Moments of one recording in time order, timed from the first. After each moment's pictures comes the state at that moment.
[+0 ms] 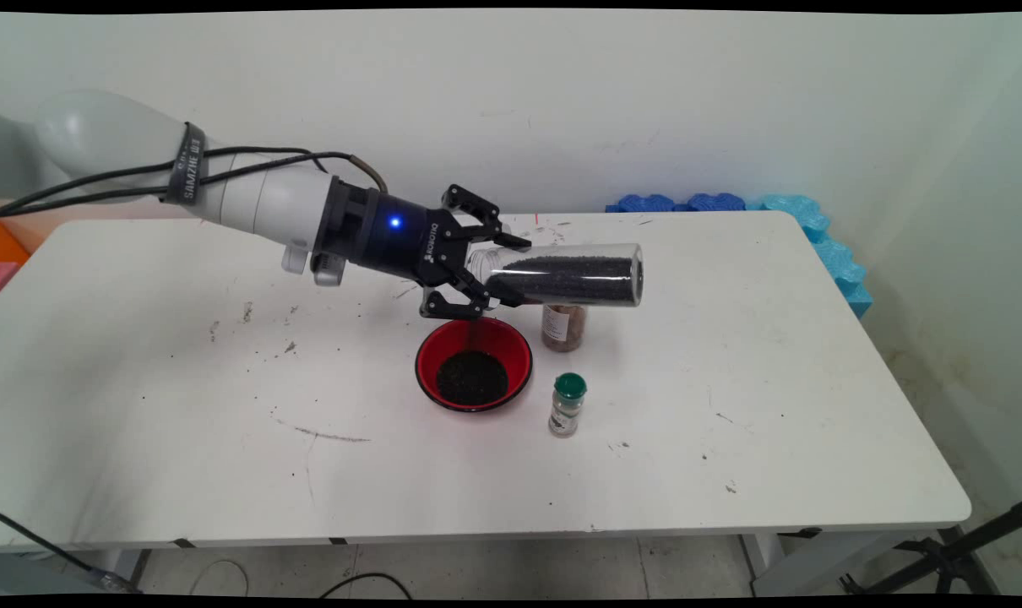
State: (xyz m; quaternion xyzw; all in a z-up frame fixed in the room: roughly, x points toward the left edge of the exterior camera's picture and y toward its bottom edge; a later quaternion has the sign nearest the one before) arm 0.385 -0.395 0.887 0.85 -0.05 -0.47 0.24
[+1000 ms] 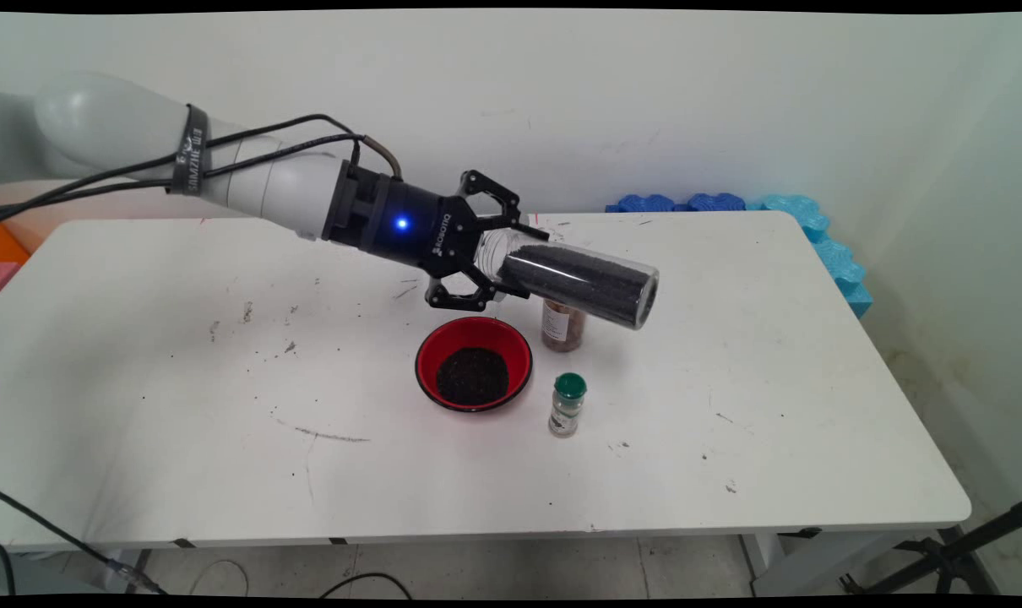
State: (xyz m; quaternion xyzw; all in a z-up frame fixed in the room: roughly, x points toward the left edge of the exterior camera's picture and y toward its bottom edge) arm 0.371 -0.399 0.905 0.83 -0.21 -0.41 0.32
